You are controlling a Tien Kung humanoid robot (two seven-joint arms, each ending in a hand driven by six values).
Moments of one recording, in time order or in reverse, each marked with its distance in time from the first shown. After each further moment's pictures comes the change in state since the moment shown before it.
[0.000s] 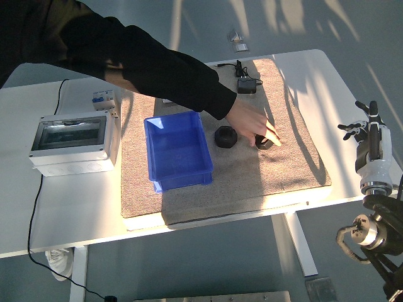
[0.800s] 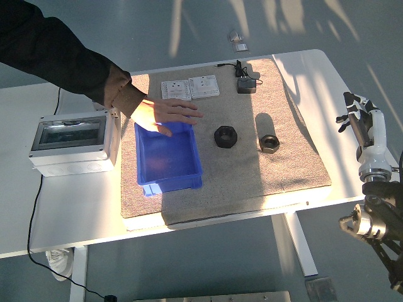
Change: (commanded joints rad) left arm 0.000 -0.001 -0.003 0.000 0.002 0.000 0.002; right arm 0.065 -0.004 0.026 0.046 -0.477 -0.137 -0.282
